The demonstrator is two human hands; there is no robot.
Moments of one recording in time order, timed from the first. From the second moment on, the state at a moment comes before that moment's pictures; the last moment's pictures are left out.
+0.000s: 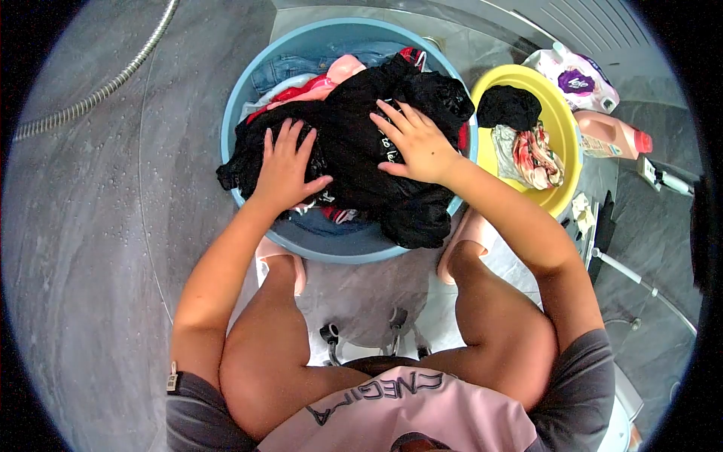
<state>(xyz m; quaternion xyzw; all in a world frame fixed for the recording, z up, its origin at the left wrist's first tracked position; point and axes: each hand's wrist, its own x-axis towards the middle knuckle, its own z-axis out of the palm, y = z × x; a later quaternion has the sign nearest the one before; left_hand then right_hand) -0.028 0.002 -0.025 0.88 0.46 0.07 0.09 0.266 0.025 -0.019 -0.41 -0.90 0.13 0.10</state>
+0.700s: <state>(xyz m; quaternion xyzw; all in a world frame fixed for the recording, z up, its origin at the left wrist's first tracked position) 0.001 0.002 -0.014 0.88 0.46 0.03 0.05 0.233 0.015 -0.010 -0.34 -0.94 0.08 -0.01</state>
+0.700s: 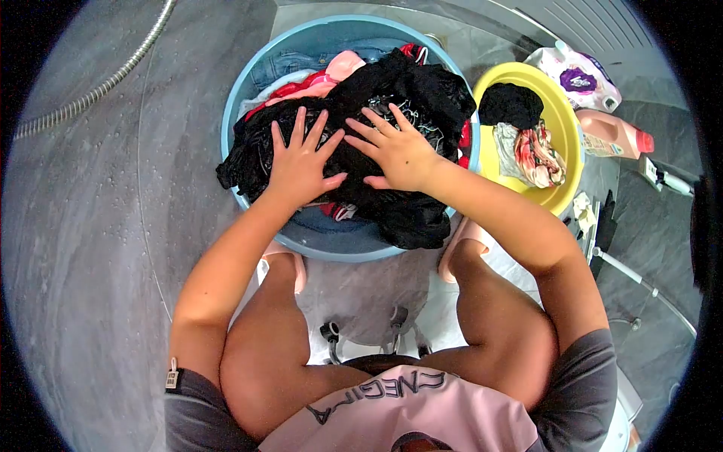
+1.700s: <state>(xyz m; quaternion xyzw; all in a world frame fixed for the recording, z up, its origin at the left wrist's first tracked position) -0.001 0.000 -0.021 0.89 0.46 0.01 0.05 0.213 0.008 -0.009 -0.34 -0.92 0.01 -0.17</state>
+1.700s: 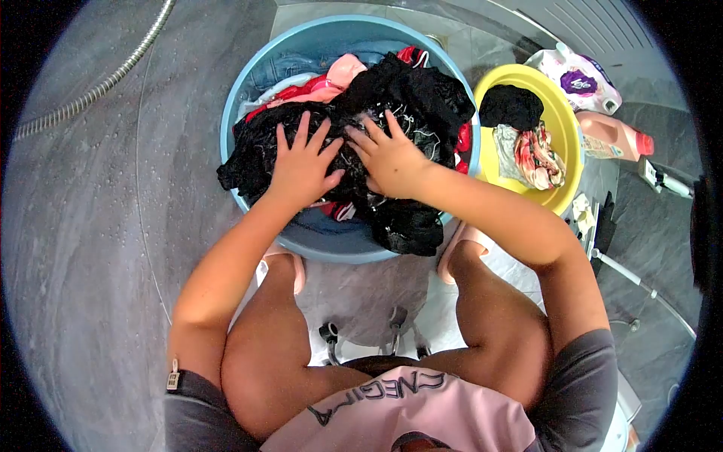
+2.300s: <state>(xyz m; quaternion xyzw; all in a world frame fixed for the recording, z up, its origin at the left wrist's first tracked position) -0.037 -0.021 -0.031 0.74 0.66 0.13 0.06 0.289 0.031 -0.020 -0.51 -0.83 0.19 0.12</state>
